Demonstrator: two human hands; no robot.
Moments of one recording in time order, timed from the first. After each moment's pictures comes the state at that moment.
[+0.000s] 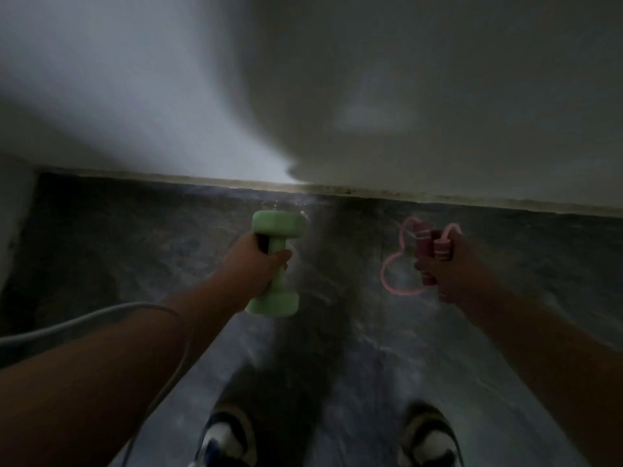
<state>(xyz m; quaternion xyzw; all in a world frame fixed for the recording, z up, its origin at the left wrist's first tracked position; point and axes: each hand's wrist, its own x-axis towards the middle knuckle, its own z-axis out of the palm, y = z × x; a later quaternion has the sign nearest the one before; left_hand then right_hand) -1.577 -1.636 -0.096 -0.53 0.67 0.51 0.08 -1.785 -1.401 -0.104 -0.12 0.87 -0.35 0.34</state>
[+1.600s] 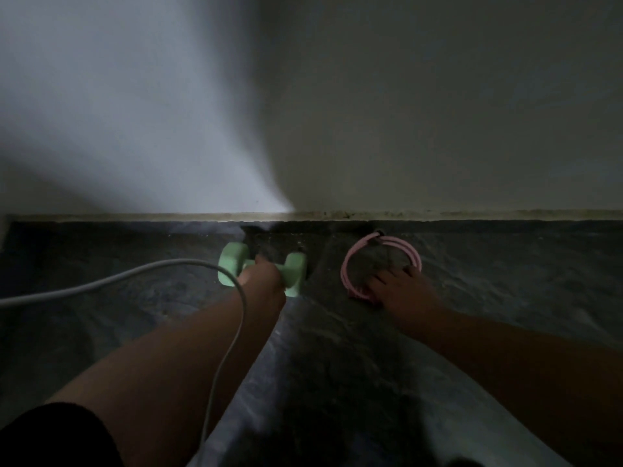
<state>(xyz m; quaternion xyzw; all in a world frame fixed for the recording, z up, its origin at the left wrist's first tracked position) -1.635 -1.646 -0.174 -0.73 0.27 0.61 -0.17 -1.767 -1.447 -0.202 -0.54 0.79 0.14 0.25</state>
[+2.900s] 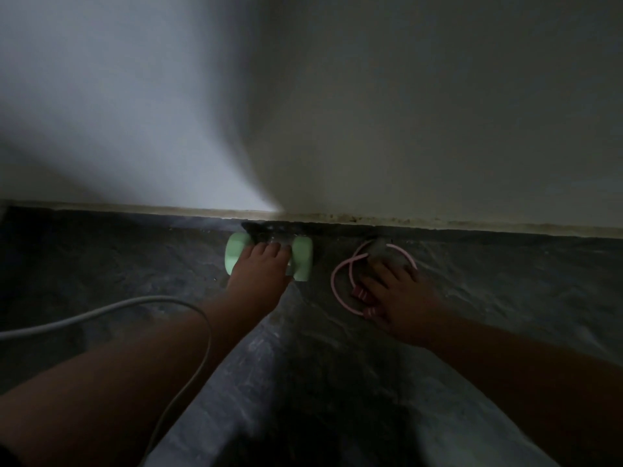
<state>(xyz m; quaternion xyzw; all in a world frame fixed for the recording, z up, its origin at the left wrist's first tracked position) -1.597 -1.682 -0.202 -0.23 0.96 0.10 0.13 -1.776 -1.444 -0.223 -0.58 0.78 0.11 0.21</state>
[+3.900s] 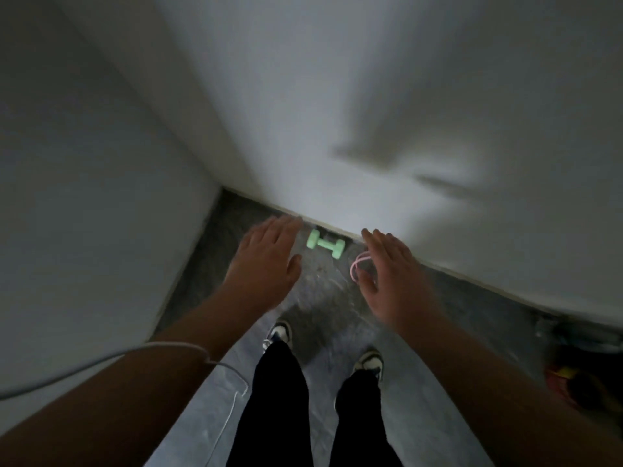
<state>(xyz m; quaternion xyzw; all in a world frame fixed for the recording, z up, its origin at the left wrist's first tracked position) -1.446 -1.639 0.491 -0.38 0.90 0.19 0.04 -1.644 -1.492 0.488 -0.55 0.80 -0.12 0.21</state>
